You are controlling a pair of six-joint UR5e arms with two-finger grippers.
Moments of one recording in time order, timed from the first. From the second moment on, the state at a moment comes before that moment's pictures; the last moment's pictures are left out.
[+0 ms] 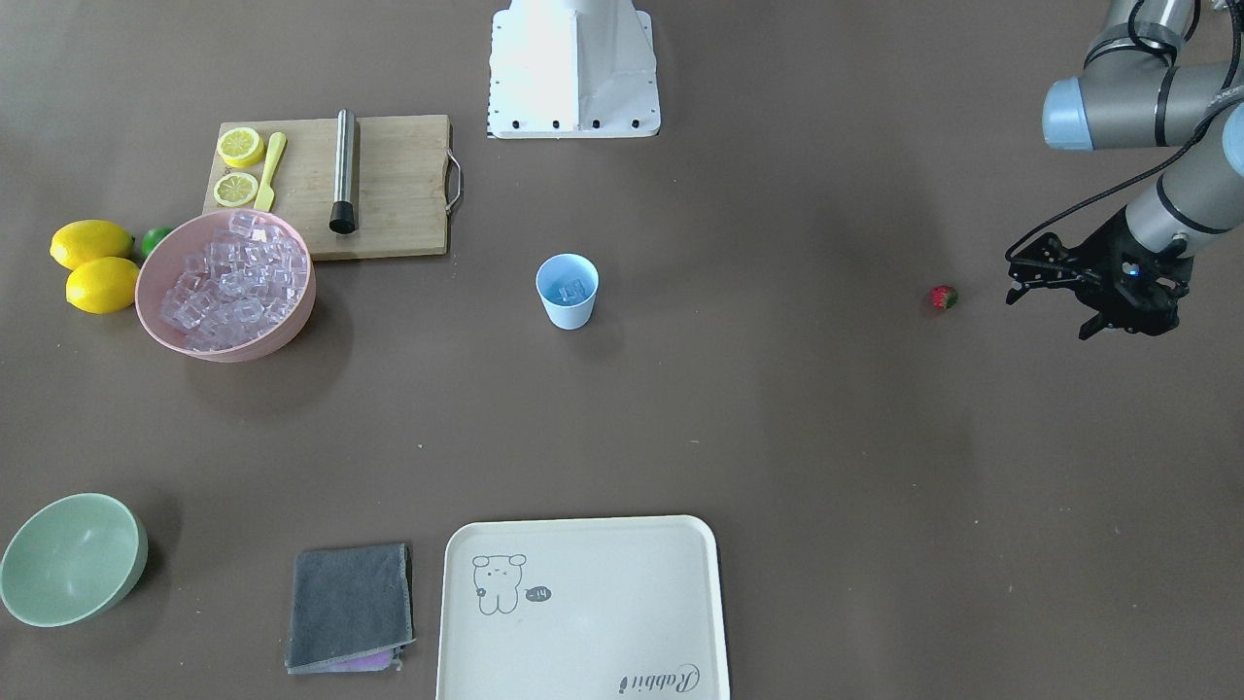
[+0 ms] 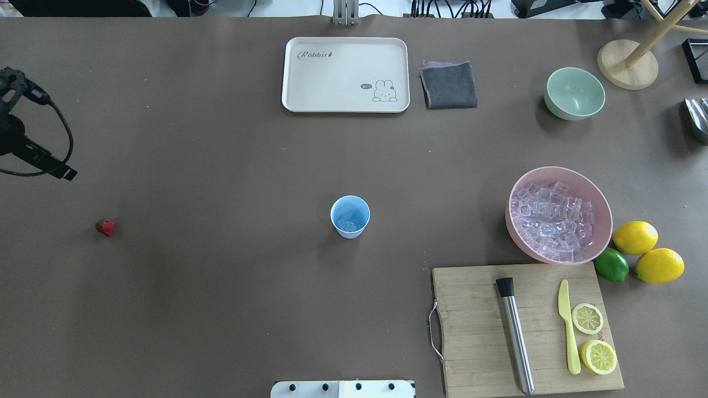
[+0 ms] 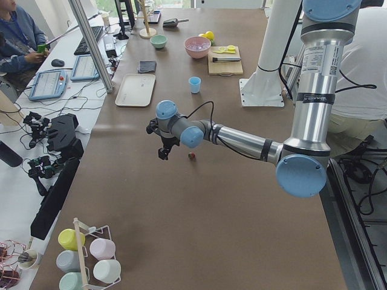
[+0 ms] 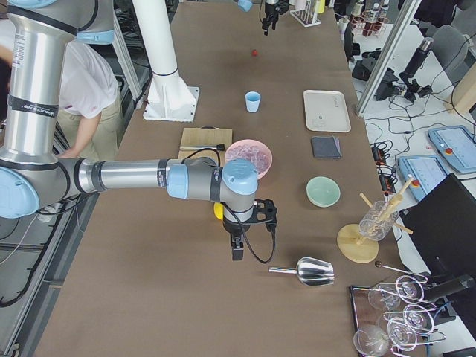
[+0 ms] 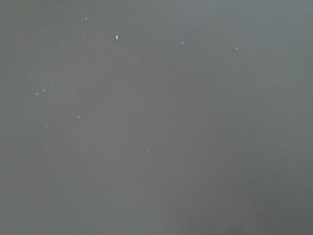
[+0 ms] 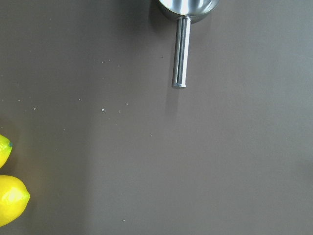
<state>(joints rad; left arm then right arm) -1.05 -1.60 -1.70 -2.00 -2.26 -0.23 1.57 -1.79 1.87 -1.68 2.22 -0.15</state>
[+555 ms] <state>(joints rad) -0.85 -1.55 -1.68 -2.25 -2.12 -0.56 1.57 -1.79 1.86 -1.68 2.22 -0.15</state>
